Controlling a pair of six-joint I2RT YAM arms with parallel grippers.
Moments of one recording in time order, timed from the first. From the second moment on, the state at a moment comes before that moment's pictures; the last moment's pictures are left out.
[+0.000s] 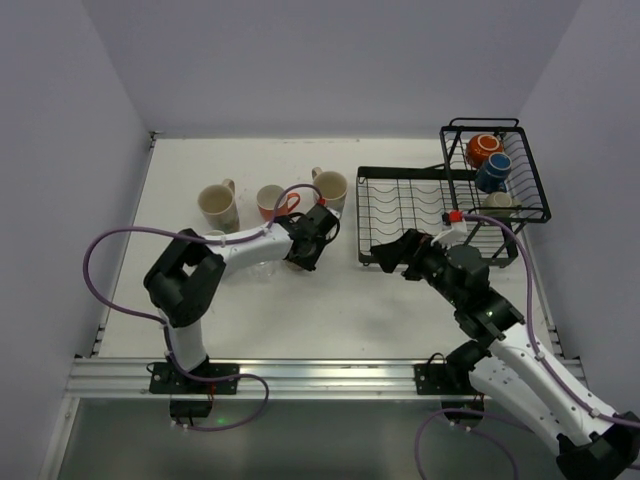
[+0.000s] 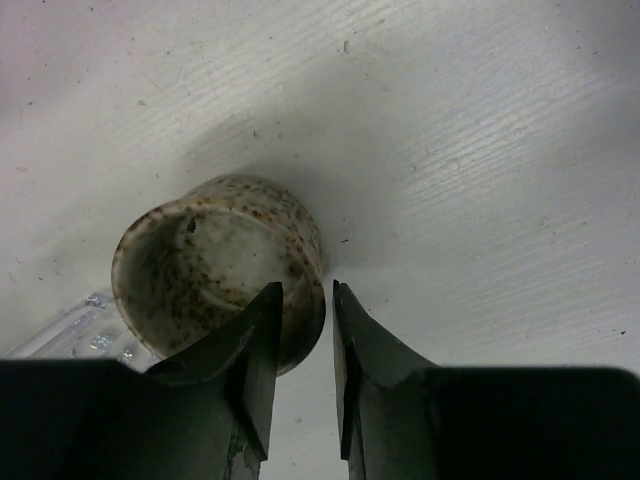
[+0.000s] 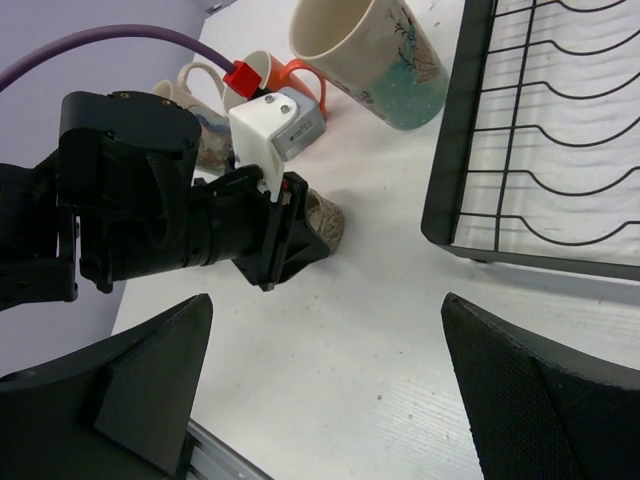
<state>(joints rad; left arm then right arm) -0.78 1.83 1.21 -0.53 -0.21 -0.24 0.55 0.63 0.52 -0.16 0.00 0.75</state>
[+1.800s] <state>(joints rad) -0.77 0.62 0.75 -0.36 0.08 -0.20 0.01 1.35 1.37 -0.71 0.59 0.33</state>
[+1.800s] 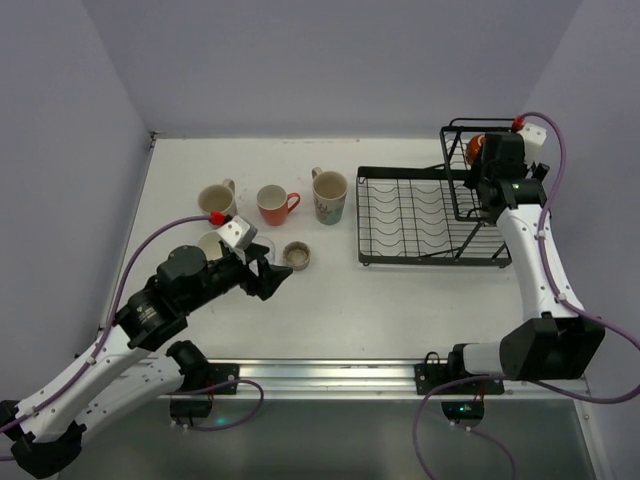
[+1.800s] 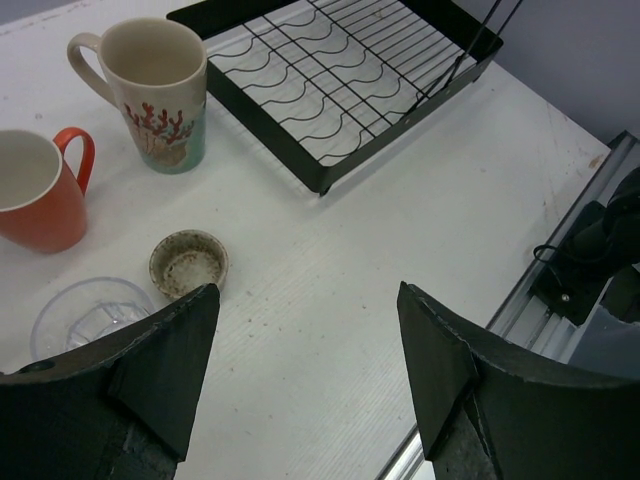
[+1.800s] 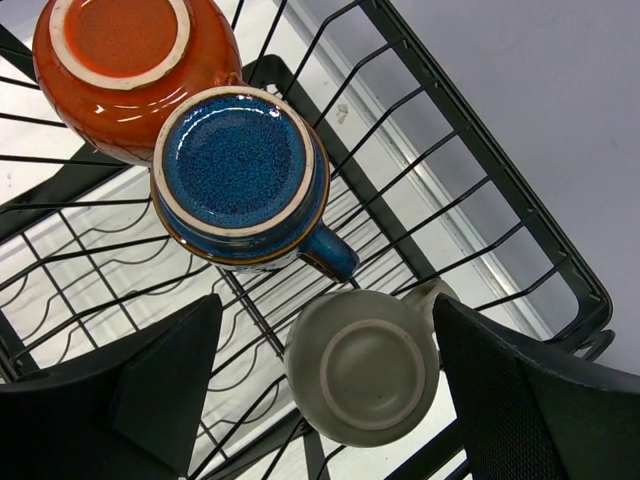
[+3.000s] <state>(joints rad) -0.77 0.61 0.75 -0.36 0.08 -0.20 -0.02 1.24 1.32 -0.70 0.54 0.35</state>
